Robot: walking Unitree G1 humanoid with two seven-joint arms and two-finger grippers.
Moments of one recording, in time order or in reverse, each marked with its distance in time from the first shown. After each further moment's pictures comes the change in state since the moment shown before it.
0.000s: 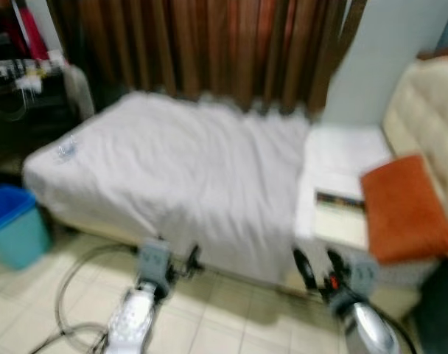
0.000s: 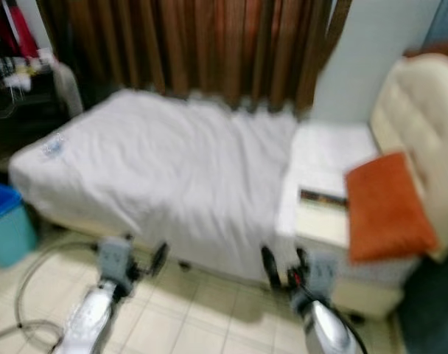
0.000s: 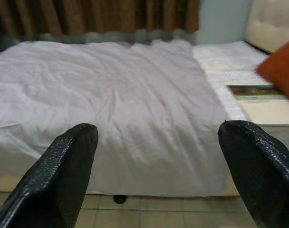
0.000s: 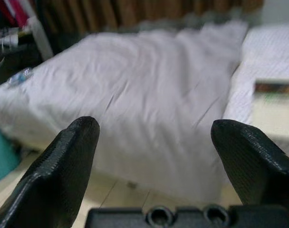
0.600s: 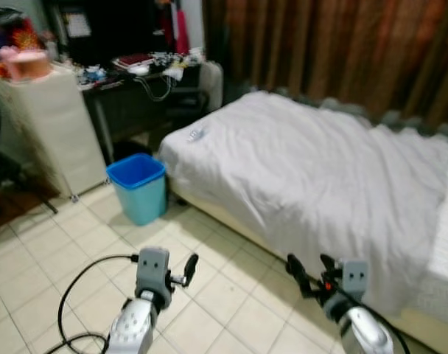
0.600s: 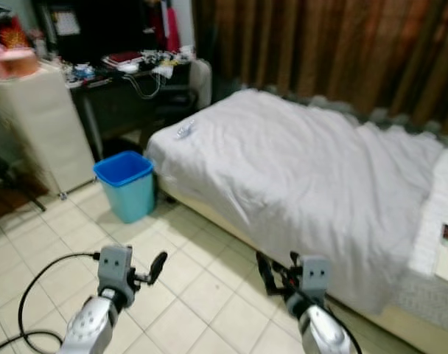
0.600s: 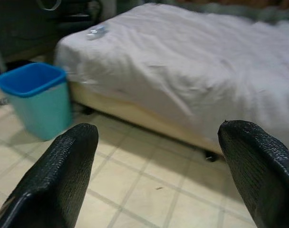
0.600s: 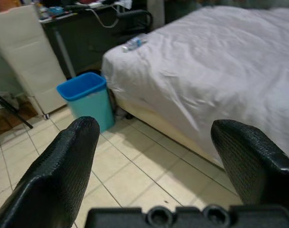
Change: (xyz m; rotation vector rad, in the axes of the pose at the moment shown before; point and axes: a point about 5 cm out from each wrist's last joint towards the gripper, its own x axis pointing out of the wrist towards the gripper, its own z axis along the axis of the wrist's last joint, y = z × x) left arm -0.005 0.013 -0.015 -0.035 0.095 0.074; right arm 0.009 0.004 0.000 -0.031 0.009 0.040
